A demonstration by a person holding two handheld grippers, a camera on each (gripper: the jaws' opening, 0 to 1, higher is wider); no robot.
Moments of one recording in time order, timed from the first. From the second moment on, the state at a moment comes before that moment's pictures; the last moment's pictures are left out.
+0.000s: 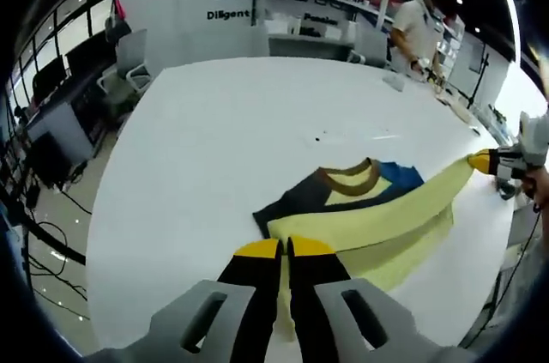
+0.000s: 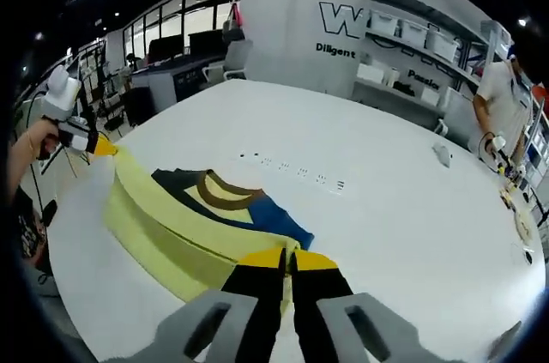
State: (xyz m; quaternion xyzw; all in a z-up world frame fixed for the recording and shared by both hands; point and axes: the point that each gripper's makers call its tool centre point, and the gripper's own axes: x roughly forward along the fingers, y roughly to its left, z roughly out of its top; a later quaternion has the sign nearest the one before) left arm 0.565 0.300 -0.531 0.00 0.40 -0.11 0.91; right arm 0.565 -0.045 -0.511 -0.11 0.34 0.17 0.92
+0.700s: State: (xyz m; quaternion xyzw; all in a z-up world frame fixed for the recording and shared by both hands) left arm 0.631 0.297 -0.575 0.04 0.42 -0.10 0.90; right arm 0.602 -0.054 -0.561 -0.10 0.41 0.11 0.90
